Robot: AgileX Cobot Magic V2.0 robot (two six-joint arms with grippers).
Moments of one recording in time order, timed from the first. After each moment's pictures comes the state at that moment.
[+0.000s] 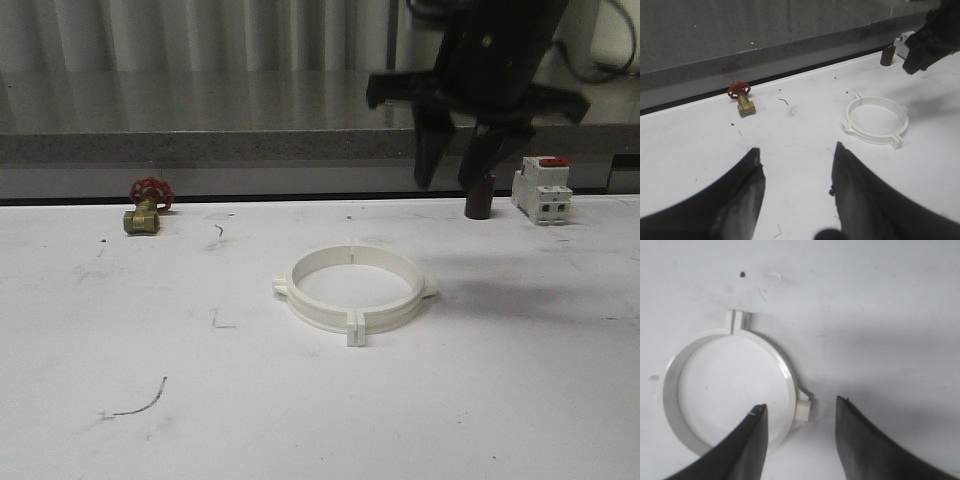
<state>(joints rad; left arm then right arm) -0.30 0.35 -0.54 -0.18 0.61 0.22 0.39 1.78 -1.42 -0.02 0.79 0.35</state>
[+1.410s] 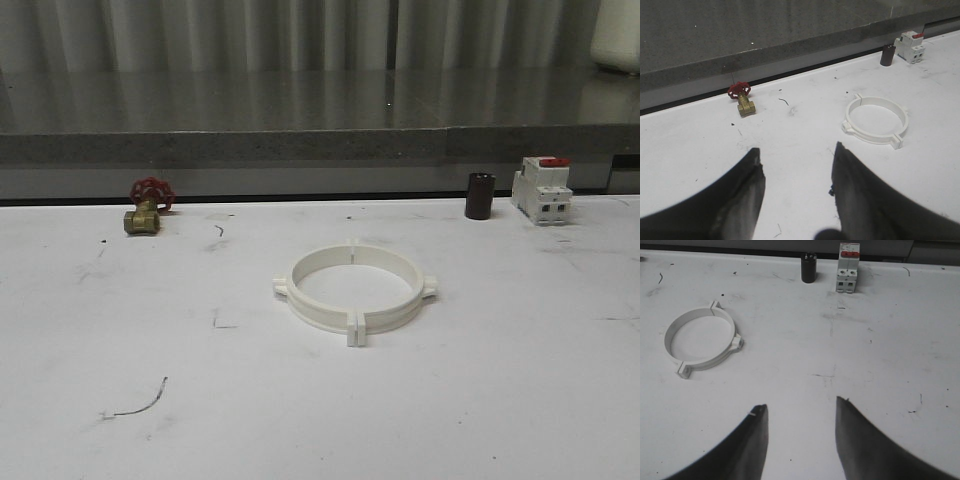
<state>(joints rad) -0.30 0.35 -0.54 -0.18 0.61 0.22 0.15 0.57 -0.65 0.03 0.72 0.06</state>
